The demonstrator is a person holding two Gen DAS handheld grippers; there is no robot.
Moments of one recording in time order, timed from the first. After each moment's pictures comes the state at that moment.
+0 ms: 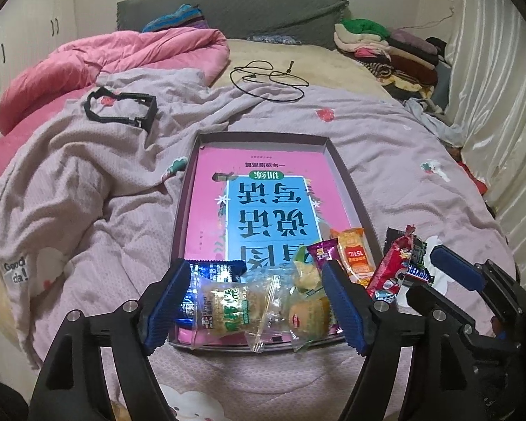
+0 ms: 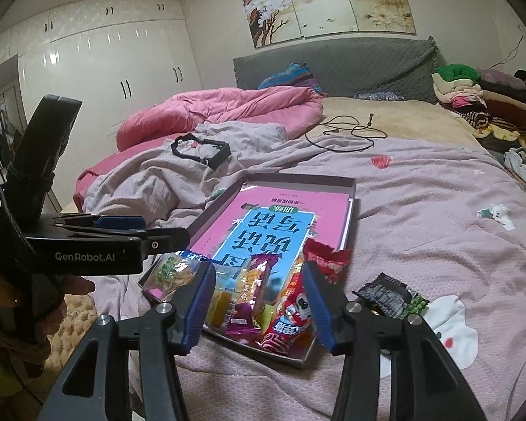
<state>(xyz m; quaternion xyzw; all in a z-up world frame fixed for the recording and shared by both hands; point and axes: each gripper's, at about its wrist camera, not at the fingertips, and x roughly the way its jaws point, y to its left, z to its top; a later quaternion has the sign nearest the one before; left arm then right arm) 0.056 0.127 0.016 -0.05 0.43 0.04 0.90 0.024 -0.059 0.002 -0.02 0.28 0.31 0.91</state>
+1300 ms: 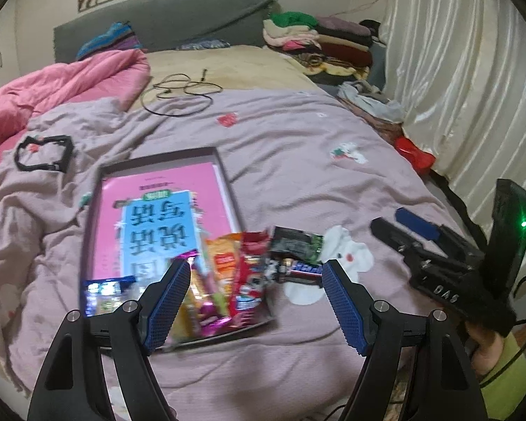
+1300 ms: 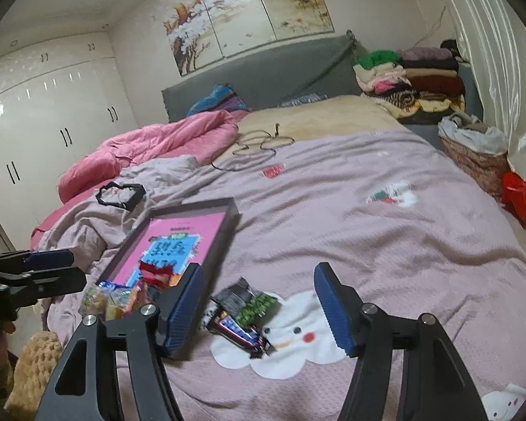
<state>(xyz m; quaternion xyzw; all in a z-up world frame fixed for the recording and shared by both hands) 0.056 0.013 0.047 -0.02 0.42 -0.08 0.90 0.053 -0.202 0.004 0.06 0.29 0.19 0.94</state>
